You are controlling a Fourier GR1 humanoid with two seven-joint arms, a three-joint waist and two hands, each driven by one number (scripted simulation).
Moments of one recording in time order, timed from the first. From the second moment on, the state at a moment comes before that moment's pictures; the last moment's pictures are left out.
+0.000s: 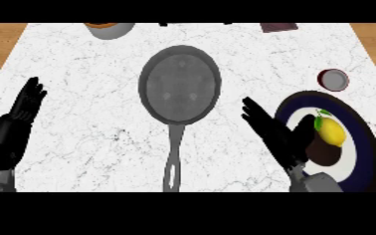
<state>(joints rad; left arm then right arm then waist) -0.01 0.50 0.02 -1.45 0.20 0.07 -0.18 -0.10 -0.25 0.31 -1.40 -0.43 0.09 0.11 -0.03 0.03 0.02</state>
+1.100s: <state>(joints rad) 0.08 0.41 -0.15 -1.54 0.02 0.19 0.07 0.10 -0.91 -0.12 -1.54 0.01 -0.13 0.07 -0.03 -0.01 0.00</state>
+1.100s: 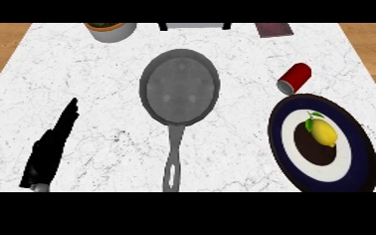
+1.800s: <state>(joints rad) 0.05 0.38 -0.15 -1.58 -0.01 0.16 0.12 -0.11 -1.00 0.06 -1.72 0.05 0.20 0.51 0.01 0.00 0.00</state>
